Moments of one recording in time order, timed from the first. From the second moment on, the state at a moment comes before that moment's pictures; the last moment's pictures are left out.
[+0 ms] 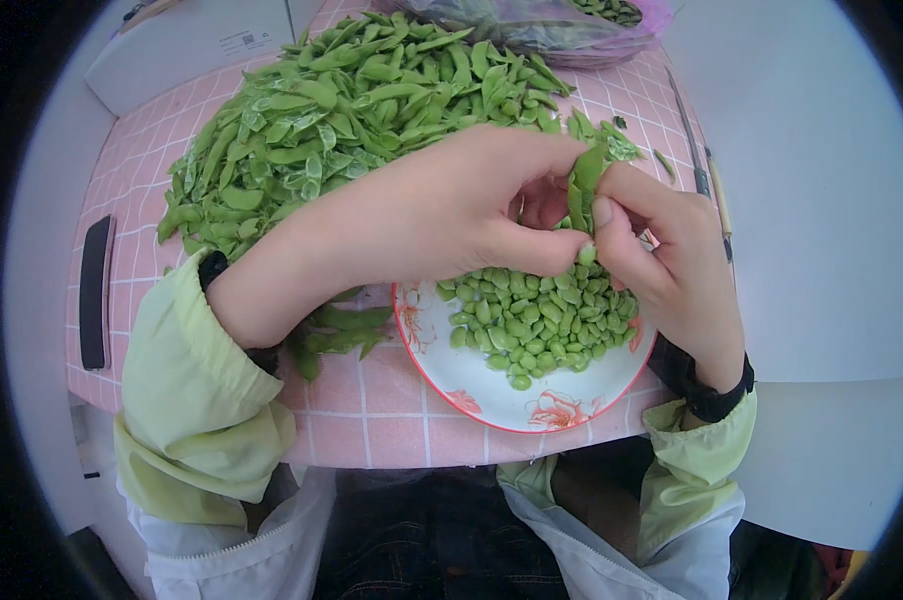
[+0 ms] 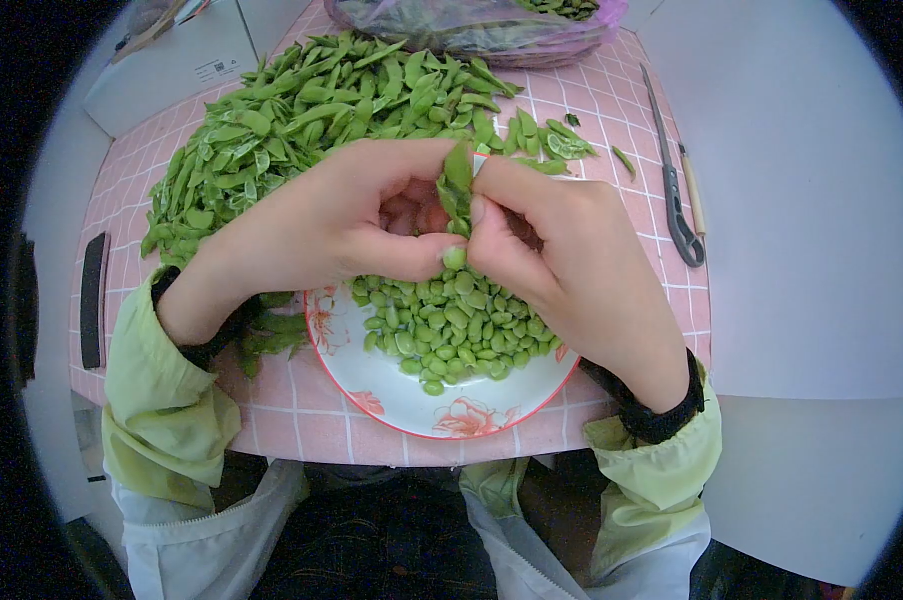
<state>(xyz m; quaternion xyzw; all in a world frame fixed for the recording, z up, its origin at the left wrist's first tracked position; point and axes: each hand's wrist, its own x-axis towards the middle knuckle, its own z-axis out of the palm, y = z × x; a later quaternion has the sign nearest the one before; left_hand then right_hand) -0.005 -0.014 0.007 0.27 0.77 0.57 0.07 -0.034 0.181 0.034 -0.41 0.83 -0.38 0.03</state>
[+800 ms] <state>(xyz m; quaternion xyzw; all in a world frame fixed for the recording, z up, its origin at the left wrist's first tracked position) -0.002 -0.013 0.014 0.24 0.79 0.56 0.09 -0.033 0.181 0.032 -0.38 0.84 -0.38 0.04</state>
